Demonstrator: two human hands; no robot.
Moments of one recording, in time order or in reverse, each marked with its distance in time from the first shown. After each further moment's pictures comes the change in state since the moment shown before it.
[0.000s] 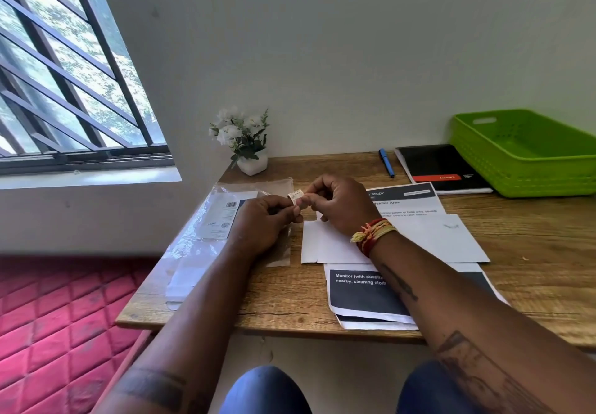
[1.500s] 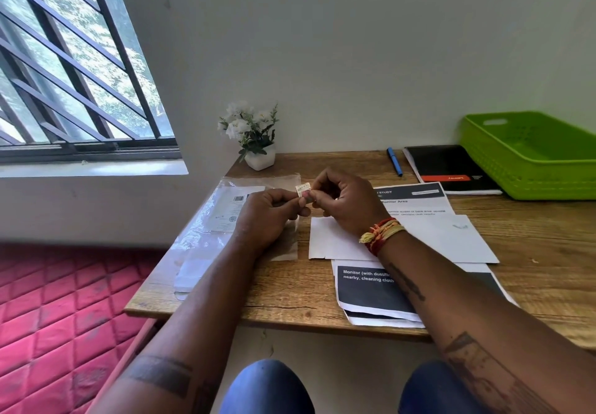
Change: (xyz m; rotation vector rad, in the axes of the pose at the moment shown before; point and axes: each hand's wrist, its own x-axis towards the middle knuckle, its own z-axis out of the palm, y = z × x) left_hand -0.004 0.003 -0.004 -0.082 0.027 0.003; right_hand -0.006 -0.008 -0.003 -0.010 -0.013 -0.185
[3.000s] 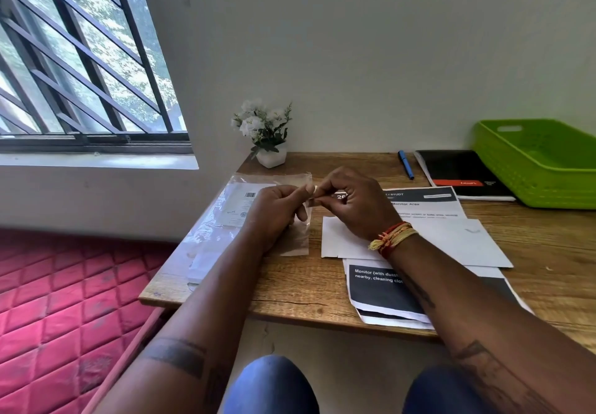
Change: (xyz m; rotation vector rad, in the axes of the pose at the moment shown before) left_hand 0.003 -0.002 -0.005 -0.169 -0.018 -0.095; right_hand 0.000 -0.008 0.002 -0.147 -0.037 -0.204
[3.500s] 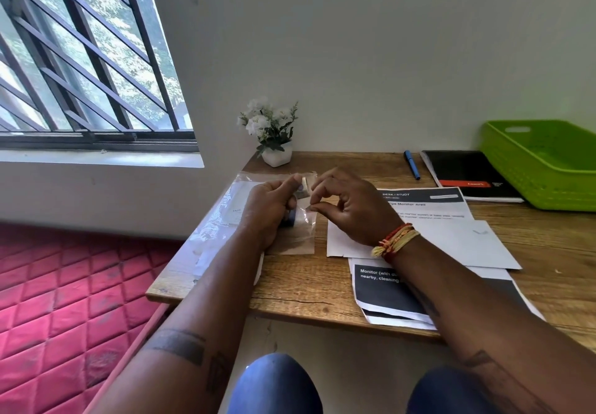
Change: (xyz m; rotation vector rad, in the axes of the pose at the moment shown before) left_hand 0.004 -0.003 -0.008 -0.331 0.104 -0.091; right_hand 0.000 -0.010 0.006 -0.001 -0.101 -0.094
